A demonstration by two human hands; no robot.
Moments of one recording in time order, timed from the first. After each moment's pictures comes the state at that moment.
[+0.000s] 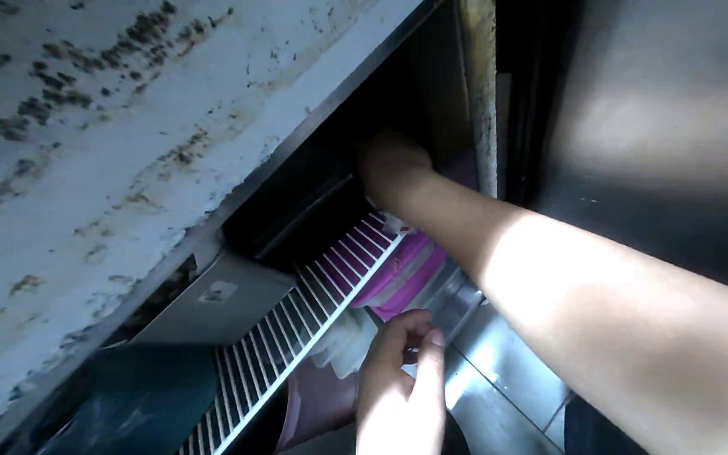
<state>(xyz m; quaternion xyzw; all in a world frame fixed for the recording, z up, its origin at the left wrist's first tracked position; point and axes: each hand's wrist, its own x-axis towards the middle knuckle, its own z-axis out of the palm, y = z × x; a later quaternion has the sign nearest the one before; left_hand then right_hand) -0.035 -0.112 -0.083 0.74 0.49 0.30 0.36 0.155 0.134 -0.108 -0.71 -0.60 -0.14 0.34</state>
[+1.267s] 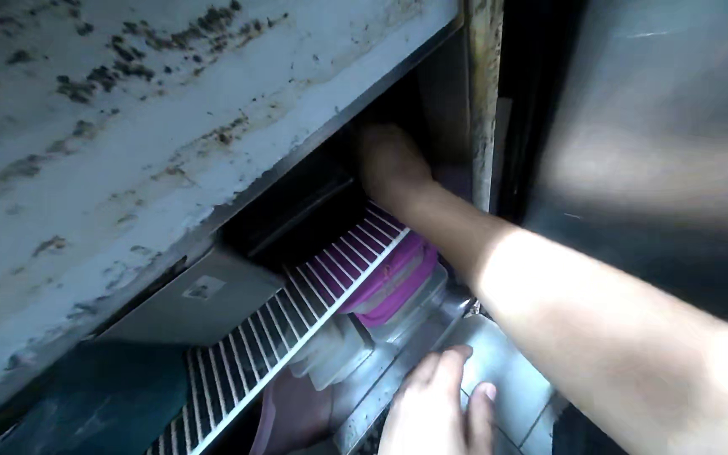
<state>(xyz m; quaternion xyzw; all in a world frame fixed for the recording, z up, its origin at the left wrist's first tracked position) -0.027 -0.135 -0.083 0.85 0.42 0.06 0.30 0.163 0.121 -0.084 -0.63 -0.60 -0.22 0.44</state>
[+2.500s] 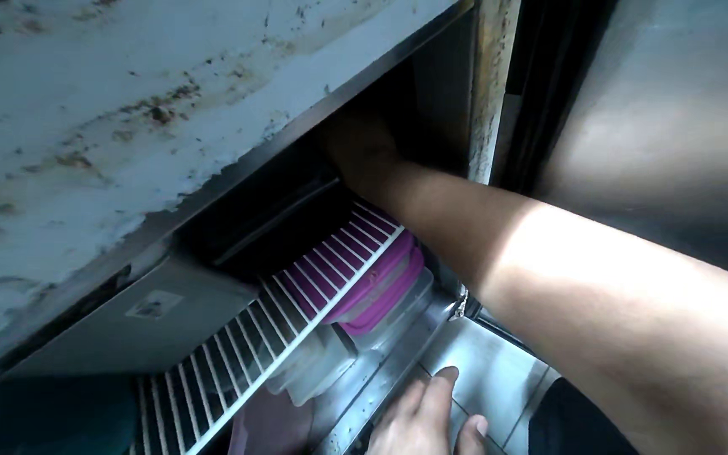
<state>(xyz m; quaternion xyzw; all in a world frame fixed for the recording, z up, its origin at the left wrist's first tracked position) -0.038 -0.133 -0.079 0.85 0.42 0.00 0.32 0.154 0.186 -0.073 -0.71 -0.62 -0.23 0.25</state>
